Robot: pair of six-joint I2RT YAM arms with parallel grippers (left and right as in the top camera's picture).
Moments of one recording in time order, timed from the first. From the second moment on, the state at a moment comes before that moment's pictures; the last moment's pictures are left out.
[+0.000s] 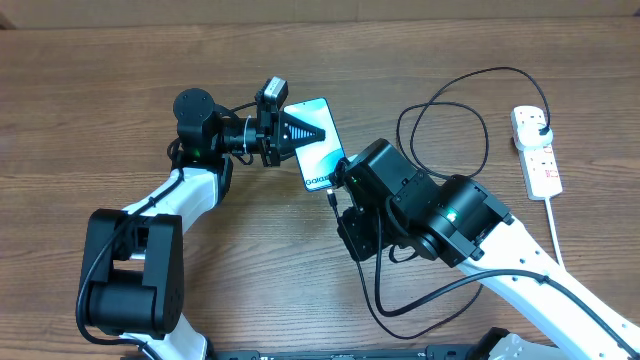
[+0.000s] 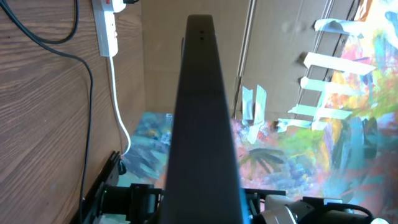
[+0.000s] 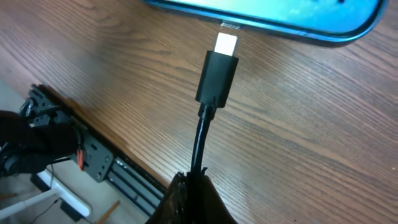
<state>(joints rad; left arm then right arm) -0.13 1.81 0.94 0.93 1.47 -1.69 0.79 1.37 1.39 -1.17 -0.21 0.31</state>
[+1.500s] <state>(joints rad) -0.13 1.81 0.94 0.75 1.44 -1.38 0.85 1.42 1.39 -1.21 -0.06 0.32</state>
